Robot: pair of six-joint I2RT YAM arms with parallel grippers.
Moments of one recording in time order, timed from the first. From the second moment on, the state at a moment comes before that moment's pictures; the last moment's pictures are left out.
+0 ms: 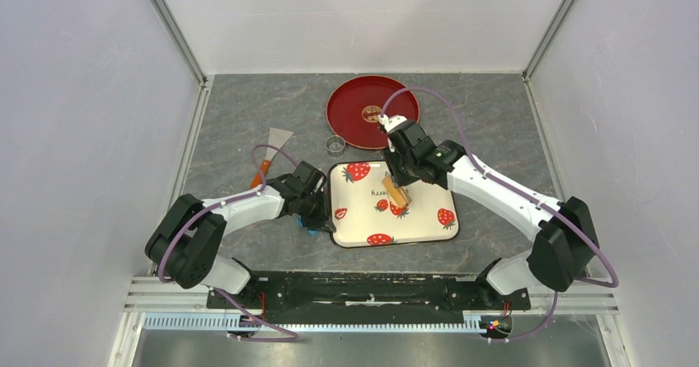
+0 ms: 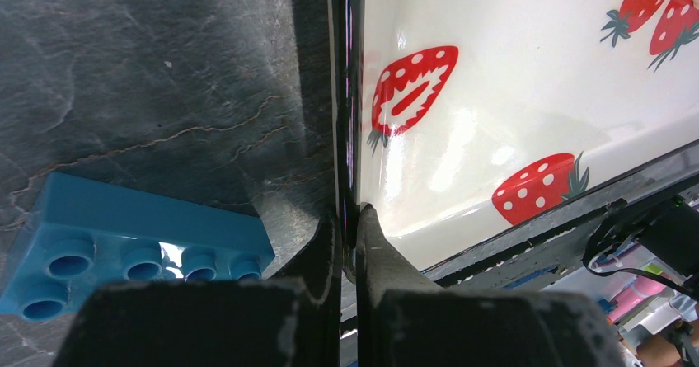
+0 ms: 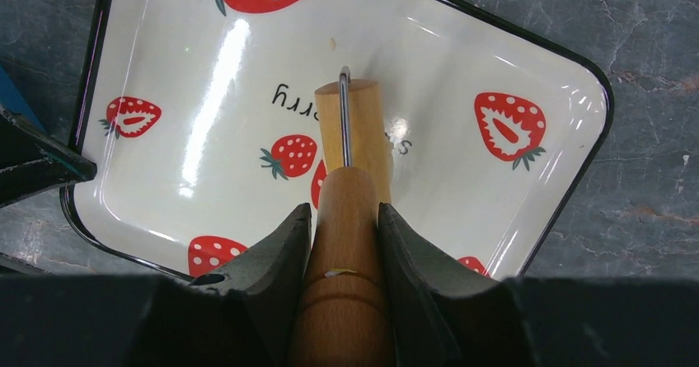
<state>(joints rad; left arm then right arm) -0.62 1.46 0.66 -0.37 0.25 -0.76 0.72 1.48 1.16 -0.67 0.14 0.21</state>
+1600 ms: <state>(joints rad) -0.62 1.46 0.66 -0.37 0.25 -0.76 0.65 1.36 0.92 -0.37 0.12 0.31</state>
